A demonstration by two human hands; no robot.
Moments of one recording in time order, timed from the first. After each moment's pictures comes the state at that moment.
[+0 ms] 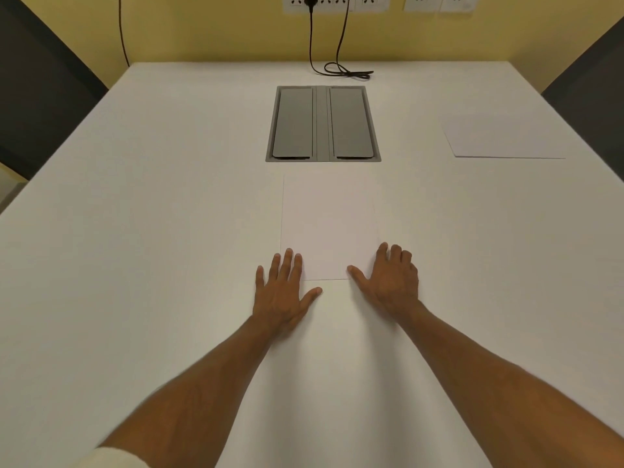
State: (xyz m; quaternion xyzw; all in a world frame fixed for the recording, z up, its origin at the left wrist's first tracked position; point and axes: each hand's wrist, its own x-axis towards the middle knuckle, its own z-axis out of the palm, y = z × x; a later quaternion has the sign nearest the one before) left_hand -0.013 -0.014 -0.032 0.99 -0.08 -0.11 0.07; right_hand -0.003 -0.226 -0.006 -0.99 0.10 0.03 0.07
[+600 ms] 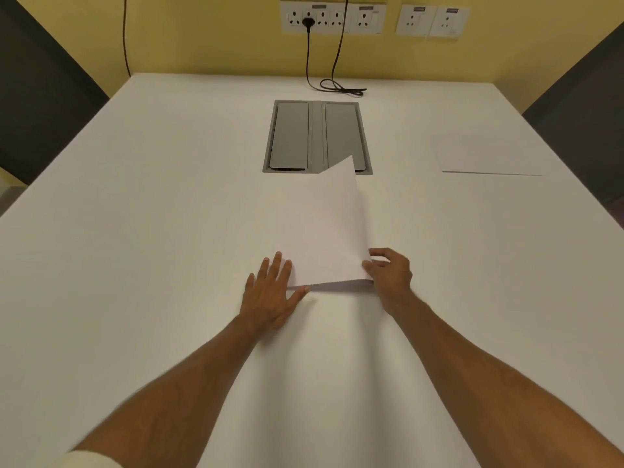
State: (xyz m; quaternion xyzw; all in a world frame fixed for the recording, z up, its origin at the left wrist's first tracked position) left_hand -0.011 -0.006 -0.001 0.98 -0.06 -0.12 0.13; right_hand 0.006 -0.233 0.020 -0.72 0.29 -0.03 0.63
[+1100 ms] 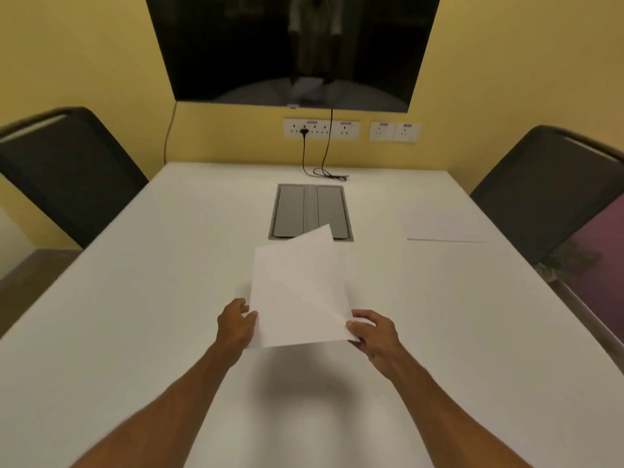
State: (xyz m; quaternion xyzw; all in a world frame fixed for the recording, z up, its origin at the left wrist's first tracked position) left_hand -0.076 0.030 0.138 0.83 0.20 -0.02 0.52; right_hand -0.097 -0.227 0.120 -0.59 0.22 0.06 0.77
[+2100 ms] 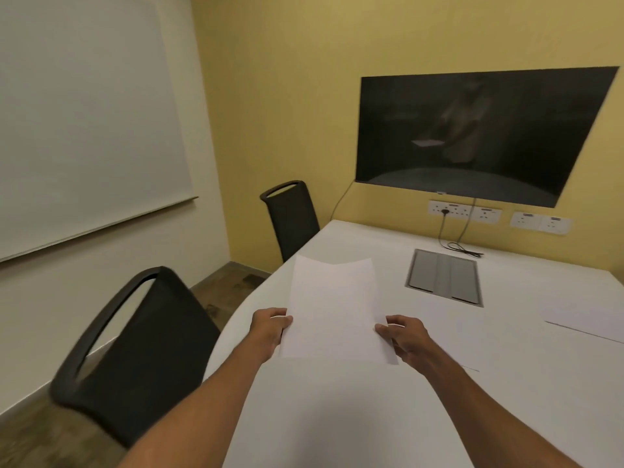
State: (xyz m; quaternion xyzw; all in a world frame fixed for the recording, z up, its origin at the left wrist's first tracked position) left_hand -0.378 0.221 0.307 0.63 0.32 0.10 0.70; right_hand -0.275 -0.022 0.287 -0.69 0.03 0.19 0.69
